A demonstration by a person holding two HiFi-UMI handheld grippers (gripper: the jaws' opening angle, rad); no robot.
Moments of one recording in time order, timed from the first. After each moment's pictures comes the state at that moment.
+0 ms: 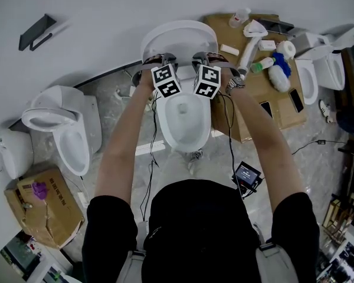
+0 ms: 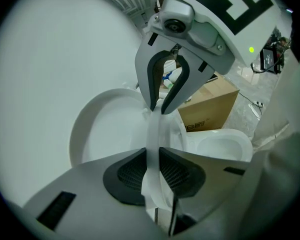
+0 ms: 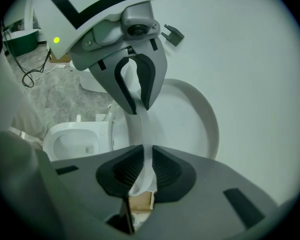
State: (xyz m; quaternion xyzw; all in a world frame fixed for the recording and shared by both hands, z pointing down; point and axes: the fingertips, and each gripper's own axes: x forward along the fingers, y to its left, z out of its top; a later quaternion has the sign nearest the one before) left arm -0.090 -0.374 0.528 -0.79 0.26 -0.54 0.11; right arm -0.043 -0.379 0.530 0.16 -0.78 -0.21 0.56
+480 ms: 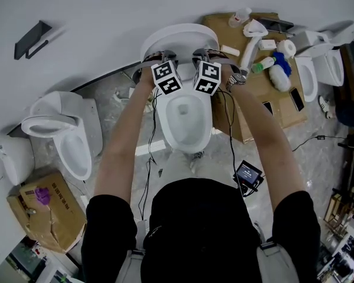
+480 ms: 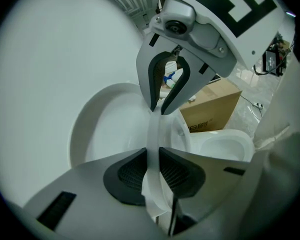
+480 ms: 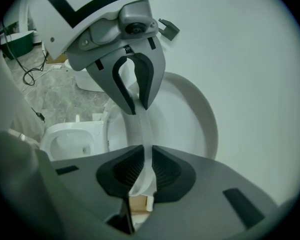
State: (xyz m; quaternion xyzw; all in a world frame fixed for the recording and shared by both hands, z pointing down) left arm -0.099 -0.407 0.531 -0.80 0.26 -0.53 0.10; right arm -0.052 -0.412 0.530 0.18 -0.78 -0.20 0.57
